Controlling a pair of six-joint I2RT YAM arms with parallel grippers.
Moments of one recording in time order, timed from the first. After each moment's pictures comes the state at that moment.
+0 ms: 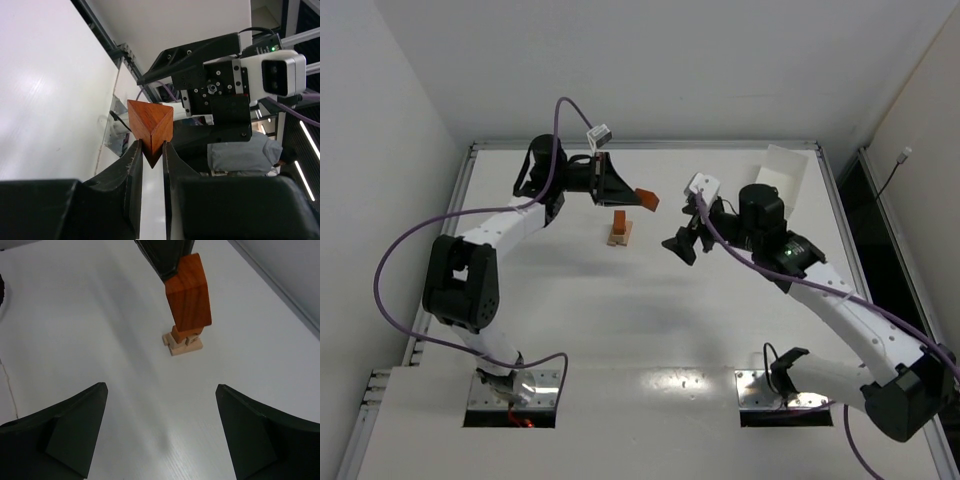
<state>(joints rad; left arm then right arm) -0.27 1.70 1.24 0.45 1.30 -1.12 0.51 1.10 0.94 -0.17 -0.45 -0.24</state>
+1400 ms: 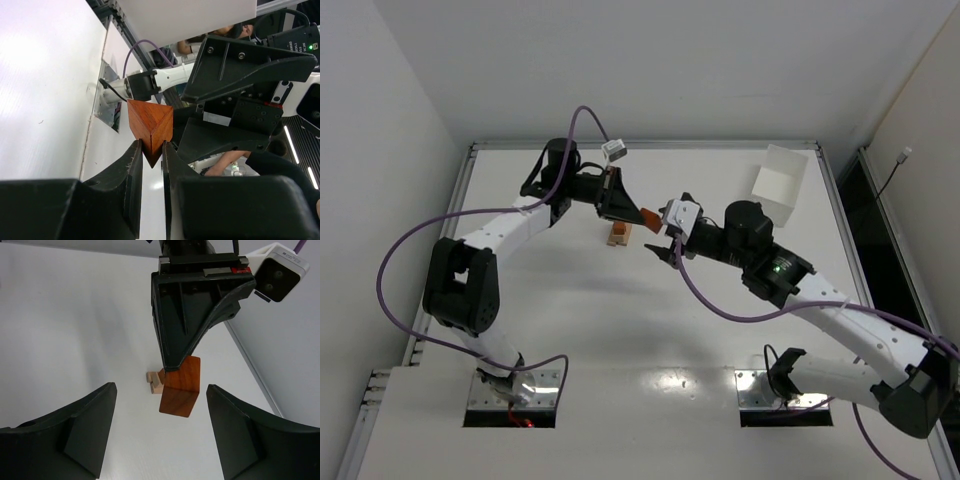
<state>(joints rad) -0.32 1.68 1.26 0.13 1.40 -0.88 0.73 1.07 0.89 0.02 -0.32 -0.48</state>
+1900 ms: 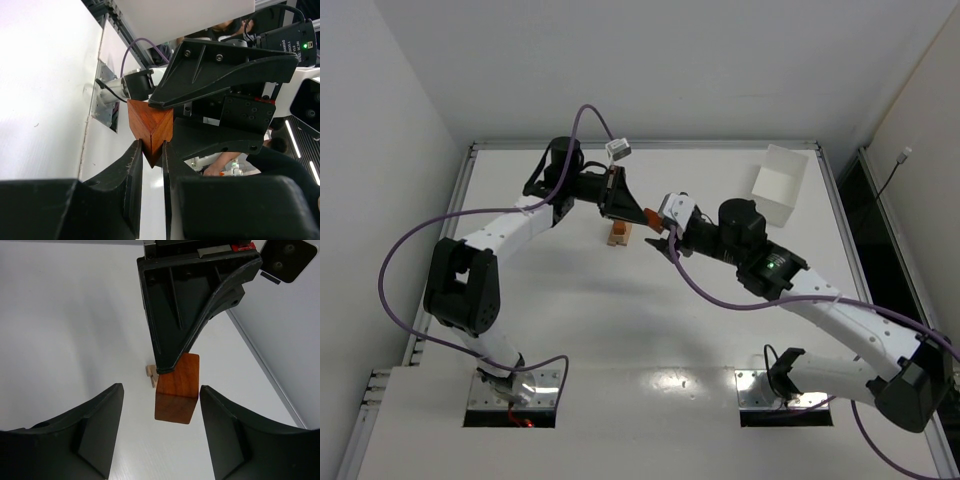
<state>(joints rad) -0.35 1.68 1.27 0.15 1.40 -0.90 0.74 1.11 0.90 0.02 -0.27 -0.43</state>
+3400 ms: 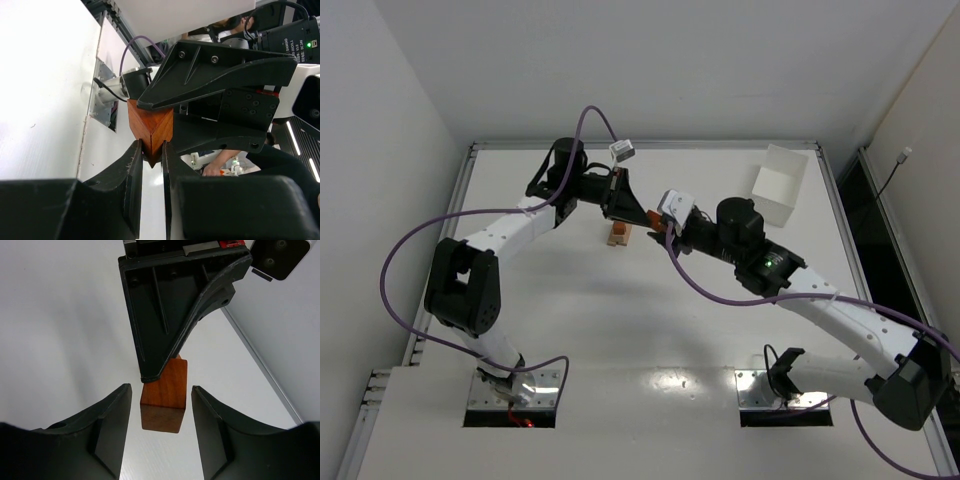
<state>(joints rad) -0.37 1.68 1.27 0.15 1.39 -0.90 0.73 1.13 0.90 0.03 -0.22 -0.42</state>
